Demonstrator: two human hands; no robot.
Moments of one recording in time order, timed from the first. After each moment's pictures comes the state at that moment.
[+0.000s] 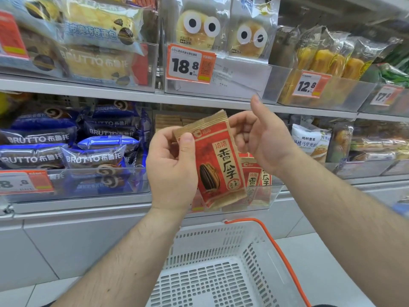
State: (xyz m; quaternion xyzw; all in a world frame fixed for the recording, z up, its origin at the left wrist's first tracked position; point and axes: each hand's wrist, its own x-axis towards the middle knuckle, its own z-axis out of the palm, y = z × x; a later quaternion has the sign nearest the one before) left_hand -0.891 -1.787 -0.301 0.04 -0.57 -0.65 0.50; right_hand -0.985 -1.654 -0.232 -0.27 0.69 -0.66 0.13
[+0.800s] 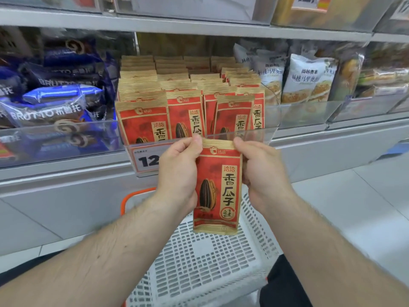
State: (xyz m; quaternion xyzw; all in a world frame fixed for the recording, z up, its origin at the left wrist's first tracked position) left_hand -0.891 -1.729 -0.366 0.20 -0.47 -0.85 0.11; right_hand -0.922 -1.612 -0.352 0.05 0.67 -0.73 0.09
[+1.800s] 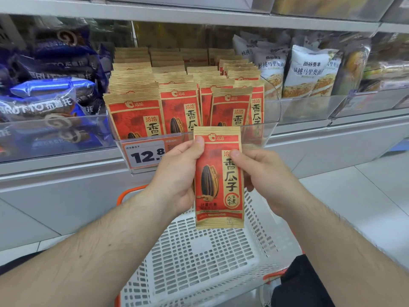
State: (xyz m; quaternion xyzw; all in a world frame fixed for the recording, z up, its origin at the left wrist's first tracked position) left_hand -0.893 -1.729 -0.373 0.19 -0.47 -0.86 -0.01; right_hand -0.924 -1.580 -0.360 -0.07 0.80 -0.57 0.17
